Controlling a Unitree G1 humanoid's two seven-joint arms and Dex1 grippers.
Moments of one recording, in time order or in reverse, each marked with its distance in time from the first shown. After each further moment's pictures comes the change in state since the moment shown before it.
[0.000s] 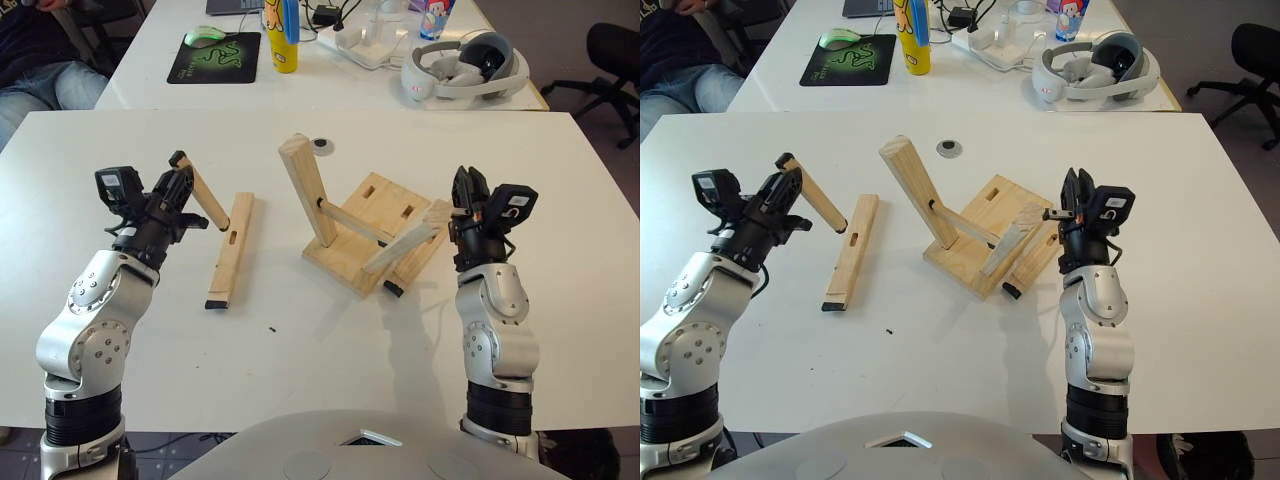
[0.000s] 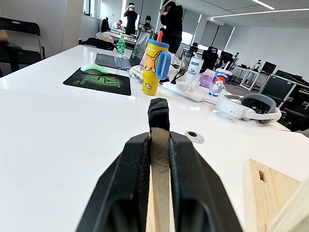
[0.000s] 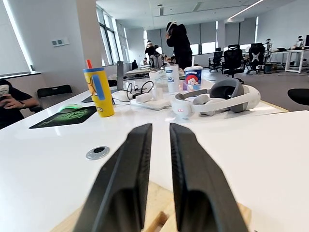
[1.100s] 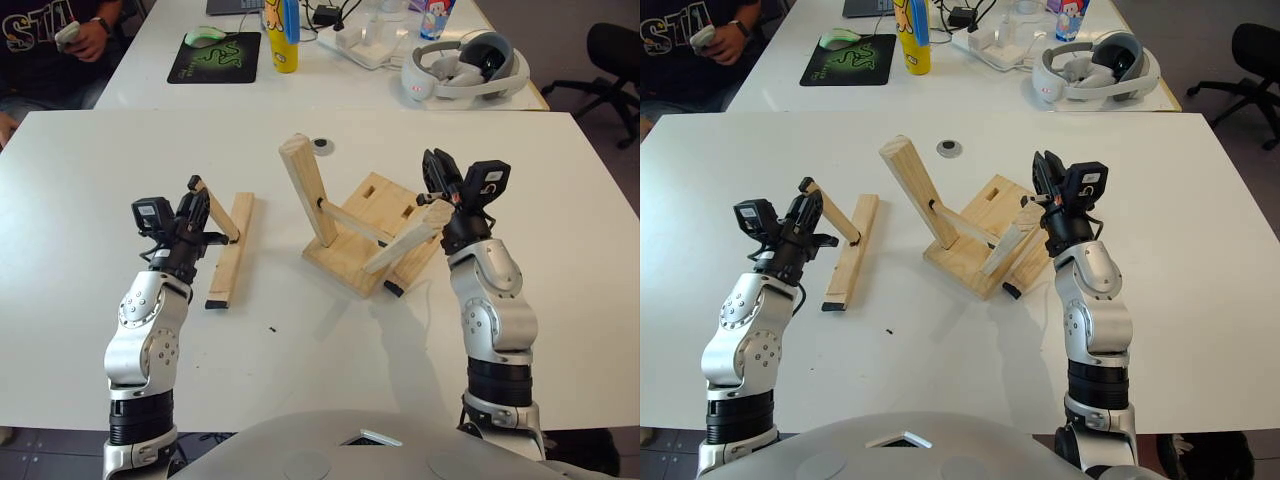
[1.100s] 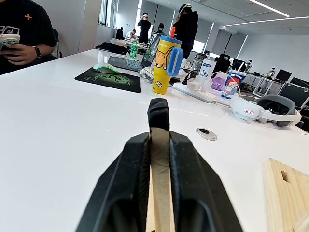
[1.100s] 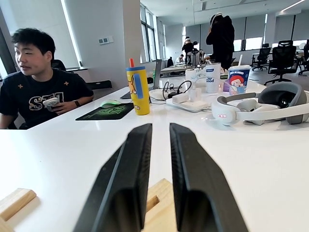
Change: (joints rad) left arm 0.027 -0.230 -0.039 0.149 0.304 -0.213 -0.132; right arm -0.126 -0.054 0.006 0.071 0.062 0.061 0.137
